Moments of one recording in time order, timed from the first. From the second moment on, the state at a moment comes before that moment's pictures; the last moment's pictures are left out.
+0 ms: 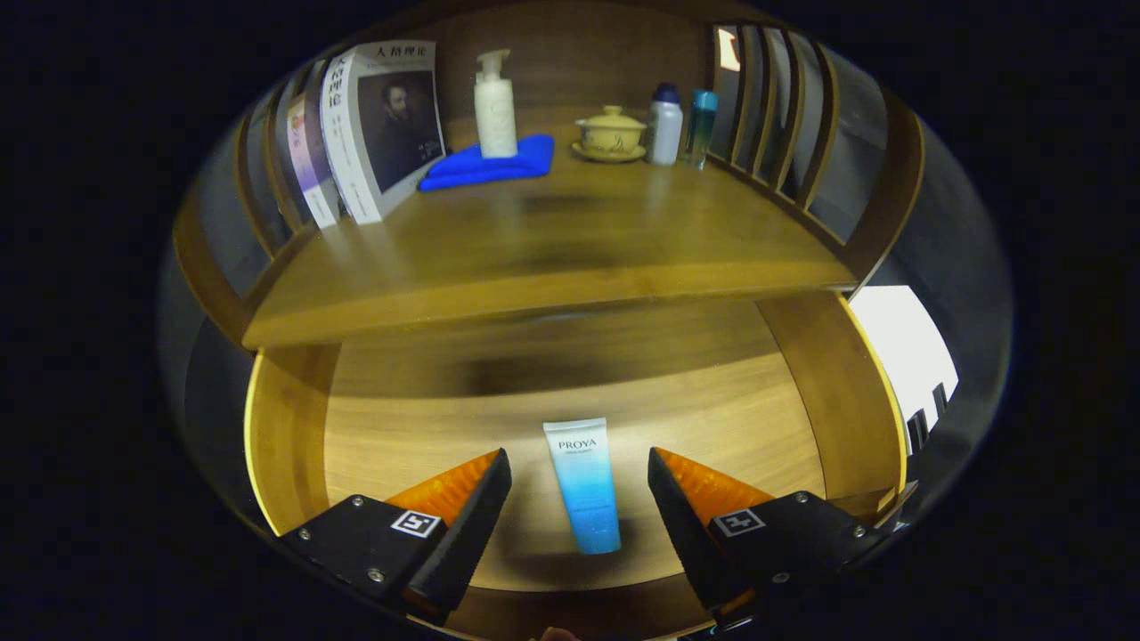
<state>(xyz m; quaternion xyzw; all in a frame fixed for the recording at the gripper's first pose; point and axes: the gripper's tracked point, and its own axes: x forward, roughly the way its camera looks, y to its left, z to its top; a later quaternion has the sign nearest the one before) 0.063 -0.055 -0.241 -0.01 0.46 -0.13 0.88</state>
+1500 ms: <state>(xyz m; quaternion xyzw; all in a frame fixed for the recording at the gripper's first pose) 0.022 -0.067 -0.239 -0.17 0.48 -0.11 0.85</state>
